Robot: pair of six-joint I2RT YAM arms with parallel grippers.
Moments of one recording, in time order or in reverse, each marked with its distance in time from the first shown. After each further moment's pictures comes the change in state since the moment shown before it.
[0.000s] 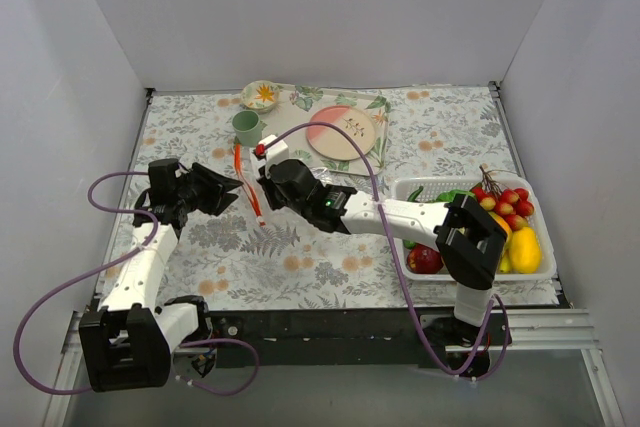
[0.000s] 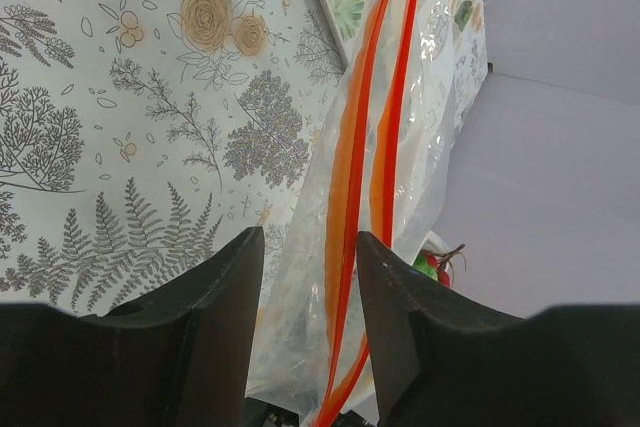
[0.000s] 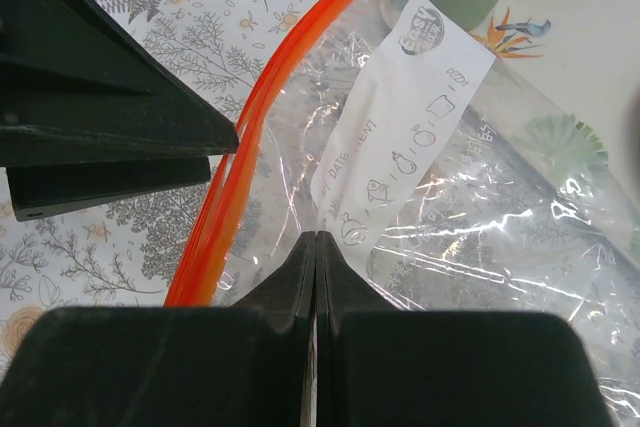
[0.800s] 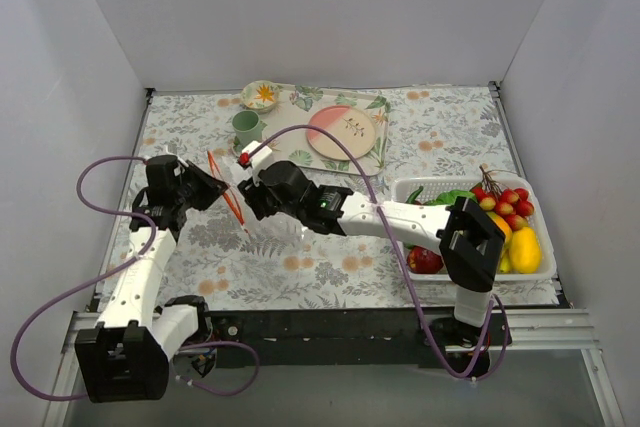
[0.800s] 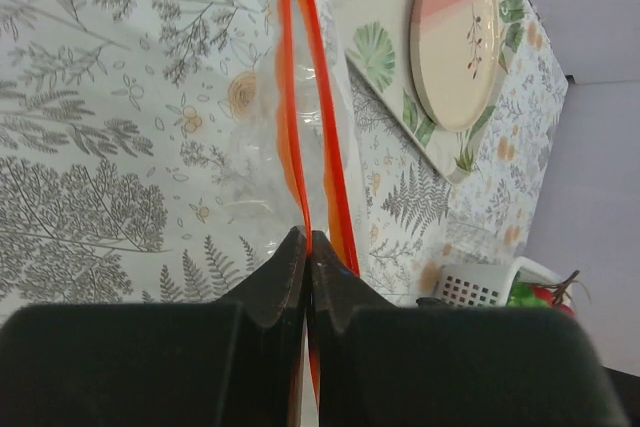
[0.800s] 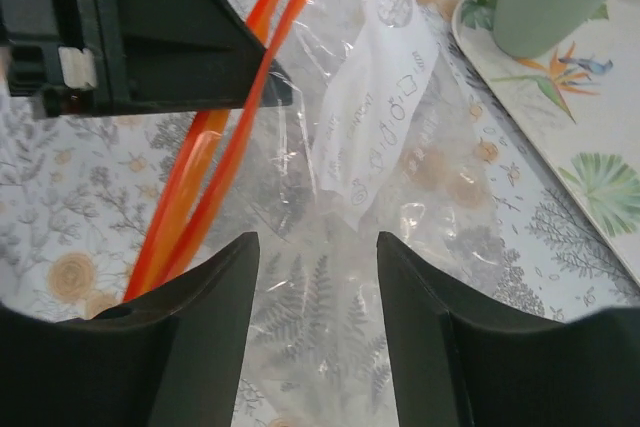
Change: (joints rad) left arm -0.034 -0.053 0.040 -0.038 -0.175 0.248; right arm 0.044 0.000 0.058 -0.080 -0.070 -0.085
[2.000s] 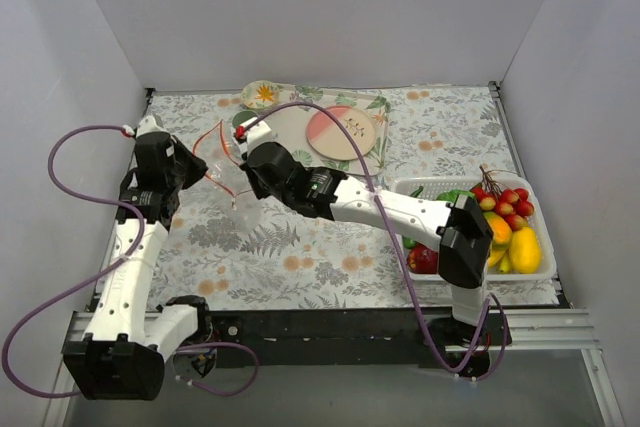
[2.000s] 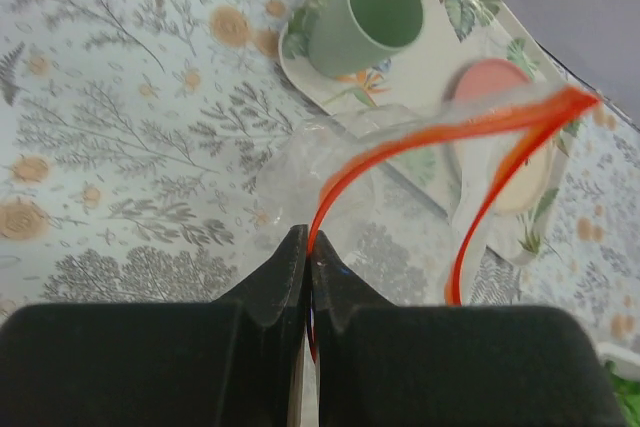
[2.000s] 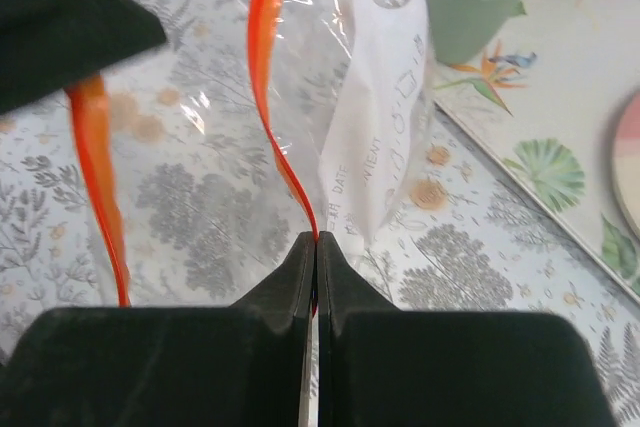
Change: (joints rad) left arm -0.037 -0.021 0.228 -0.146 -0.247 0.192; right arm -0.002 0.099 0.335 -0.266 0.119 0.114
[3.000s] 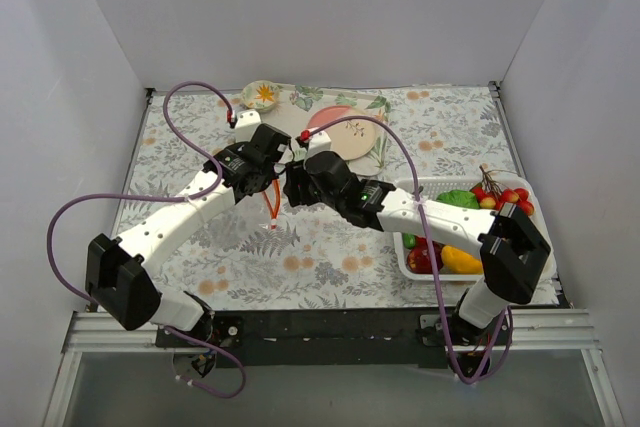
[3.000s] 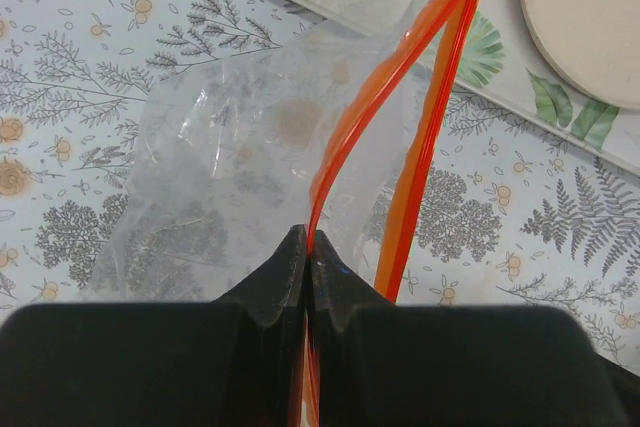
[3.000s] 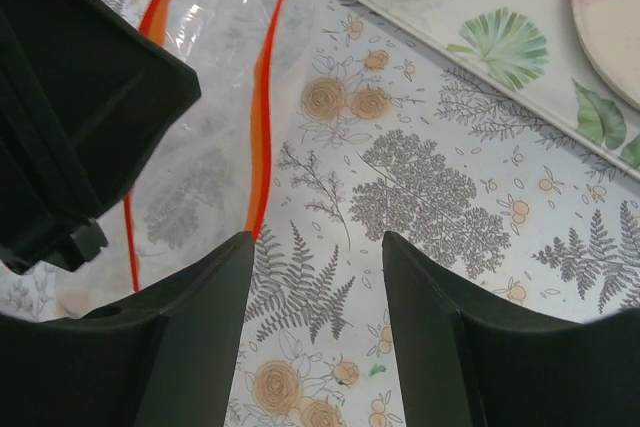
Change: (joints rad) left arm -0.642 0.438 0.299 -0.254 -0.661 -0.088; right arm -0.140 -0.317 -0.563 0.210 -0.092 0.186
